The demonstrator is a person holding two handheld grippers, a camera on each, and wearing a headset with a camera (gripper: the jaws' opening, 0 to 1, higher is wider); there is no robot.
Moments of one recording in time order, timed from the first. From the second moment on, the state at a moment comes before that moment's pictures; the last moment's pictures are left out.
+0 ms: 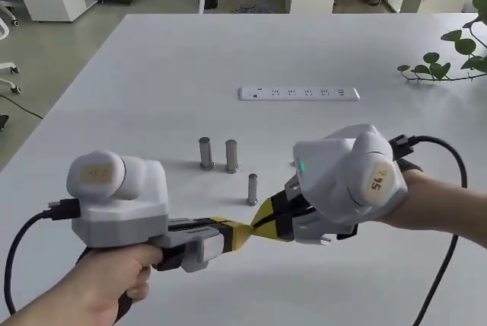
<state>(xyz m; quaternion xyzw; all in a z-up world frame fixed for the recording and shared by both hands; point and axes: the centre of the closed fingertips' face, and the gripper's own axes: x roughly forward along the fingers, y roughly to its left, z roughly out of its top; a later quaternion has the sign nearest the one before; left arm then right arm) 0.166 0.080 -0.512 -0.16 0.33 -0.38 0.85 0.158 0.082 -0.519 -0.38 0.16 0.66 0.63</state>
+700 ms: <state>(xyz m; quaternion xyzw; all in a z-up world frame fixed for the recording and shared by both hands) 0.165 0.084 -0.509 -0.07 0.29 -0.41 0.86 0.160 0.075 -0.519 -0.30 0.22 0.65 0.66</state>
